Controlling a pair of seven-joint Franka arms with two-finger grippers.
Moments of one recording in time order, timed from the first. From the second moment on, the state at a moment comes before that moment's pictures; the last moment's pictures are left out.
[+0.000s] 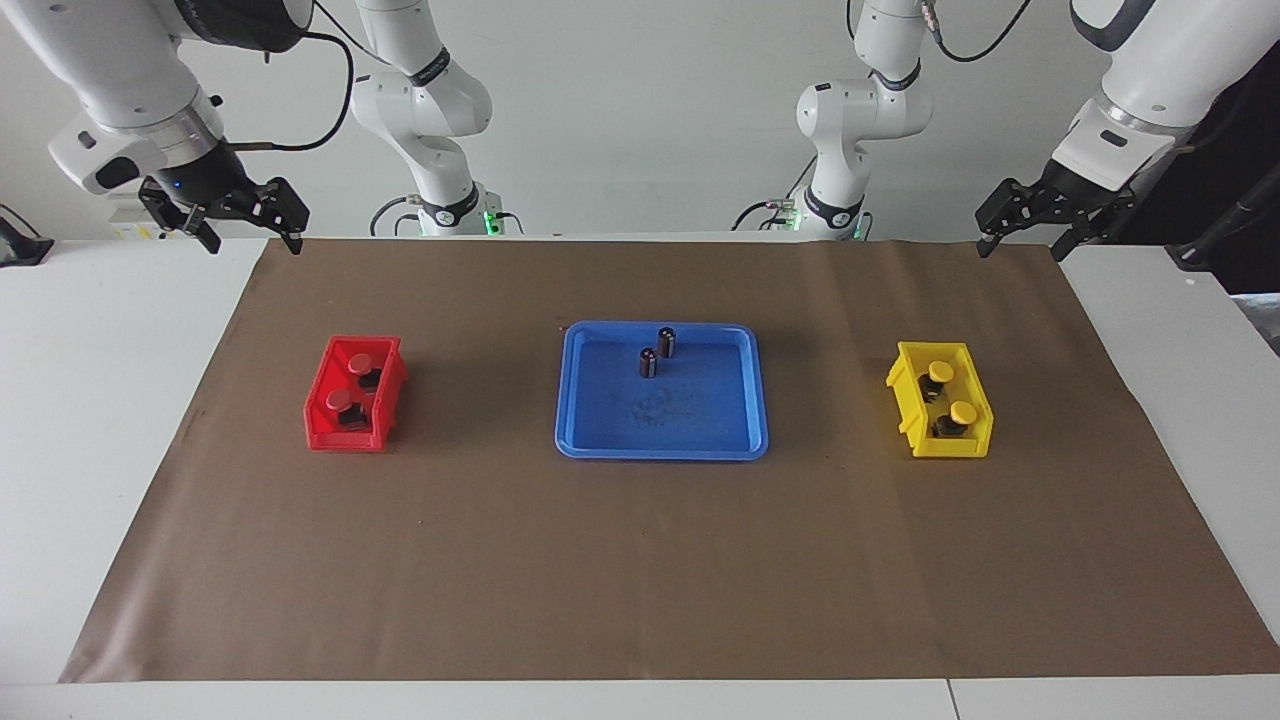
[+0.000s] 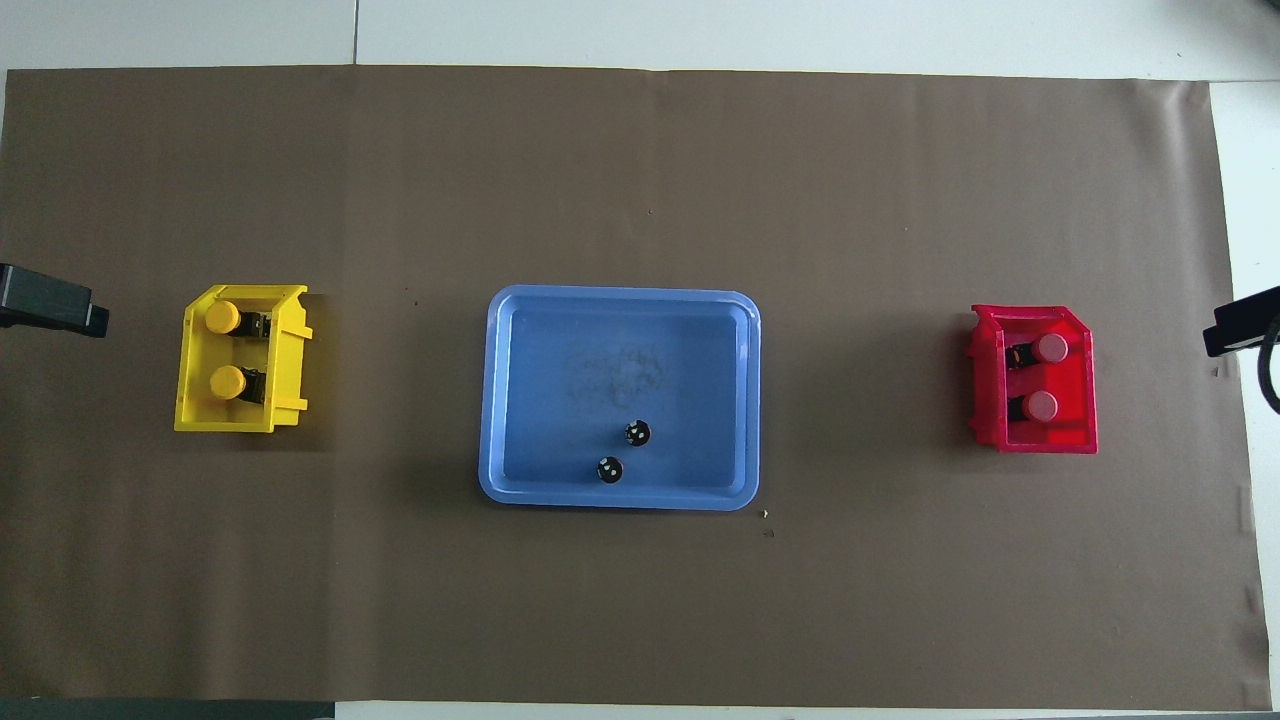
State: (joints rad) left arm -0.04 -0.04 -0.02 -1.55 -0.03 1.47 0.08; right arm -0.06 -0.02 -0.04 -1.55 -0.06 1.42 -0.12
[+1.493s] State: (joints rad) left arm -0.04 -0.04 -0.02 -1.55 -0.03 1.46 0.08; right arm -0.05 -0.04 -0.03 -1.92 -0.02 1.90 -0.15
